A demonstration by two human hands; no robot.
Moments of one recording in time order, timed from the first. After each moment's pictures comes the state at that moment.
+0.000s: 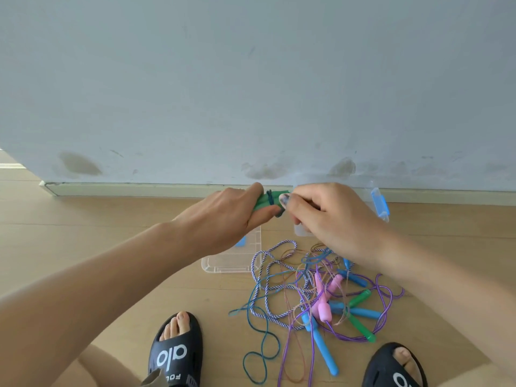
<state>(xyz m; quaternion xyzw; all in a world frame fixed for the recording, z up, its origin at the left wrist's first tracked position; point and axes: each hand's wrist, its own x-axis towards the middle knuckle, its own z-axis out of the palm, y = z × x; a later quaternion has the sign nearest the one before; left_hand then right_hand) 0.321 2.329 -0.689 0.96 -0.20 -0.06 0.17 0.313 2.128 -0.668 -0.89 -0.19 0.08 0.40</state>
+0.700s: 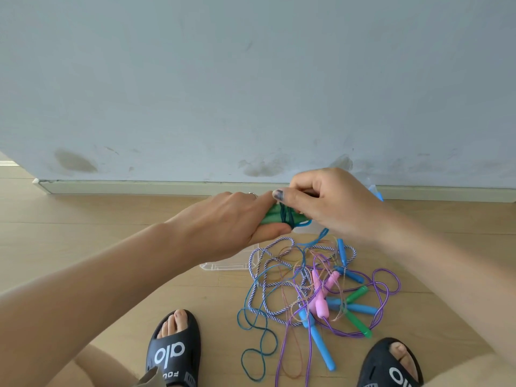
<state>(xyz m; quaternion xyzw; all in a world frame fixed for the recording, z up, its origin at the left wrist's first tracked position) 0.312 2.322 -0.676 0.95 -0.30 -0.07 0.04 0.329 2.123 -0.664 -0.88 -0.22 0.10 0.40</state>
